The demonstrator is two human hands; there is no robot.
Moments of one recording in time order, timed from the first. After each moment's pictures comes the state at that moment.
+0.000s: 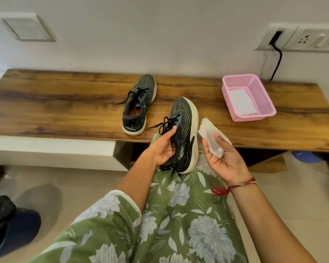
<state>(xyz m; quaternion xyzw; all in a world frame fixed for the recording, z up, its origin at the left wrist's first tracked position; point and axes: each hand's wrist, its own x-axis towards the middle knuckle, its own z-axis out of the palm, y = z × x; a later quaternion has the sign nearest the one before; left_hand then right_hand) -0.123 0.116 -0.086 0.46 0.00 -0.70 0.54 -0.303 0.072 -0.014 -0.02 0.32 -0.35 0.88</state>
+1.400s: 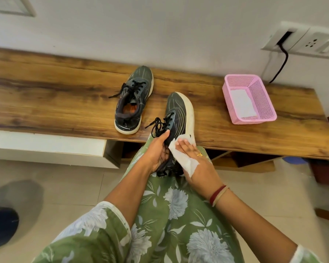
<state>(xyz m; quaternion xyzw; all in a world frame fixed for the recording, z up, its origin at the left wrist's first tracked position) -0.117 0.114 -0.110 0.50 -0.01 -0.64 0.57 -0.276 0.086 -0.078 -0.94 0.27 -0.07 0.21</state>
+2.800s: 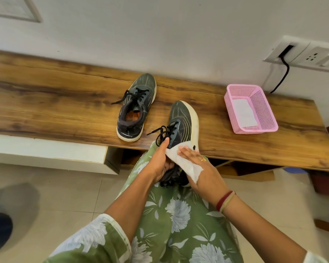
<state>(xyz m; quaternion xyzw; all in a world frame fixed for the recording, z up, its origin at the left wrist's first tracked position) -0.121 0.114 -0.111 0.50 0.00 -0.67 0.56 -0.275 0.073 -0.073 -0.94 0.24 -0.08 0.23</state>
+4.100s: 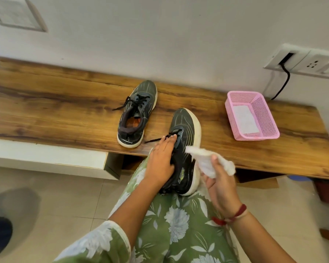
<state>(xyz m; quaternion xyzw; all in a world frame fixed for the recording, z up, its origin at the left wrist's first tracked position) -0.114 0.116 -0.108 0.77 -0.53 -0.21 0.29 -0.276 0.073 -0.046 -0.39 0.47 -0.40 0.69</state>
